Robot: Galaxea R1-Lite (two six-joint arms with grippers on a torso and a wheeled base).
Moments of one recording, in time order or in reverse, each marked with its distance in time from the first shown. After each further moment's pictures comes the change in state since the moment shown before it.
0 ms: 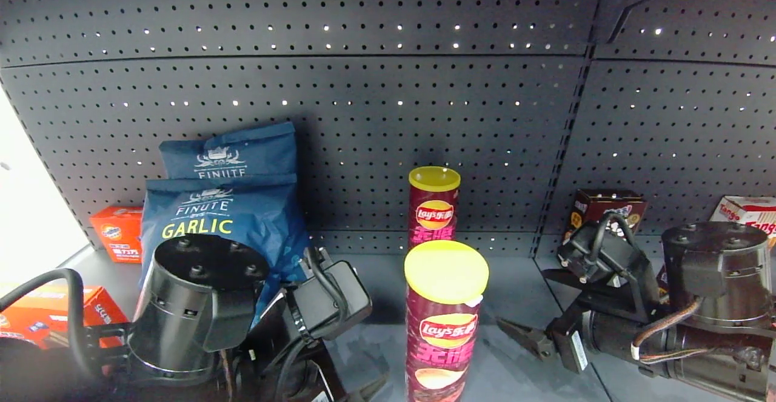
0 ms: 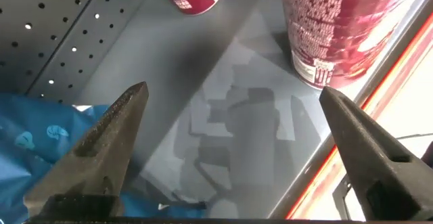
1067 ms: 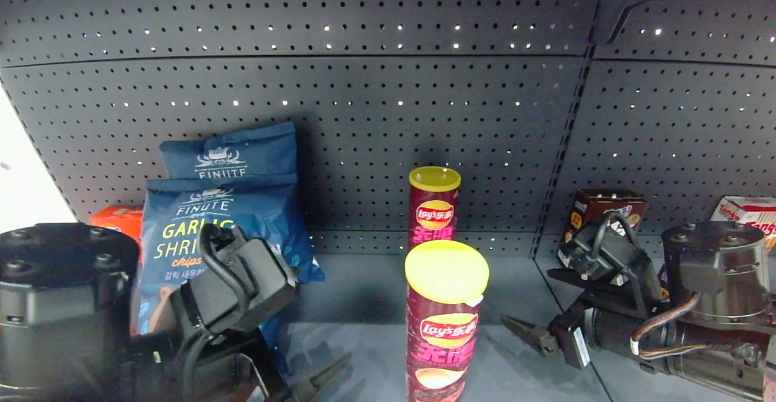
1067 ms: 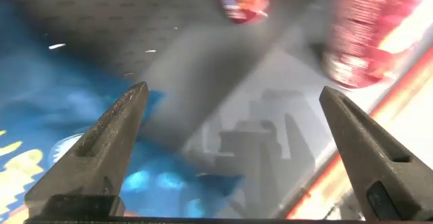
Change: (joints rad) left arm 0.053 -0.182 0.057 0.007 0.000 -0.002; right arm -0.035 0.005 0.005 0.000 -0.003 0.001
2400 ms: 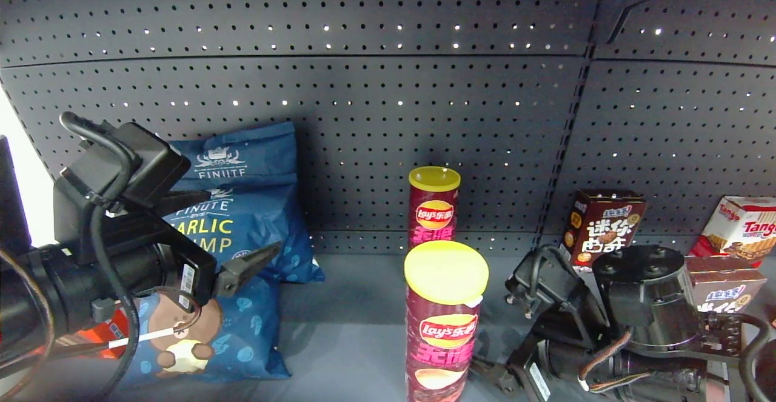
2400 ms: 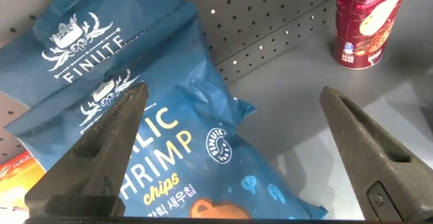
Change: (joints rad) left arm 0.324 -0.073 -0.109 -0.006 -0.005 -0.031; right arm 0.153 0.115 -0.028 -0.001 -0.004 -0.005
